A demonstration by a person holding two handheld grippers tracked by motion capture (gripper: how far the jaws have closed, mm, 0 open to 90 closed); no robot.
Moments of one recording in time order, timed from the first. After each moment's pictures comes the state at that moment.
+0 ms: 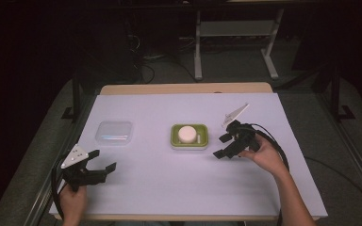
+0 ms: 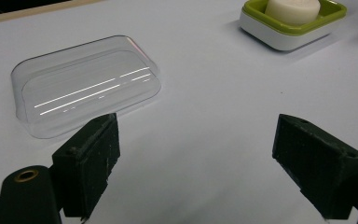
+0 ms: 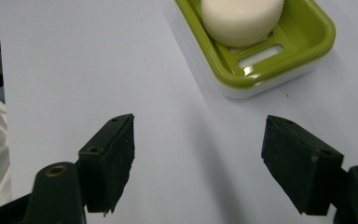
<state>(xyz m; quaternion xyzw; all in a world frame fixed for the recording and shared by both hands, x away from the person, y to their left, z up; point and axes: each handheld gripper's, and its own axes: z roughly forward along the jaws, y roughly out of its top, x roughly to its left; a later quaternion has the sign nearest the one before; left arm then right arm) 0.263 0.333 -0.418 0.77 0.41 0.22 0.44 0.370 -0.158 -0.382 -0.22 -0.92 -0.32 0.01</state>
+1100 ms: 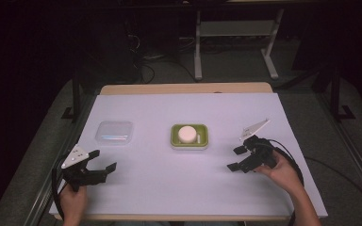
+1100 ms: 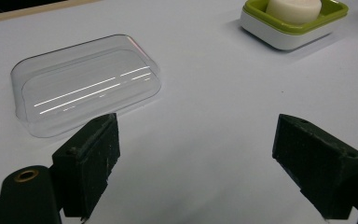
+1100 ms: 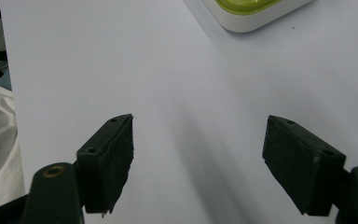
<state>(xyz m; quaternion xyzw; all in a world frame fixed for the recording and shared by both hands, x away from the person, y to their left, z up) 0.263 0.333 -0.419 0.77 0.41 0.22 0.44 0.329 -0.200 -0.402 -0.27 -0.90 -0.33 0.01</state>
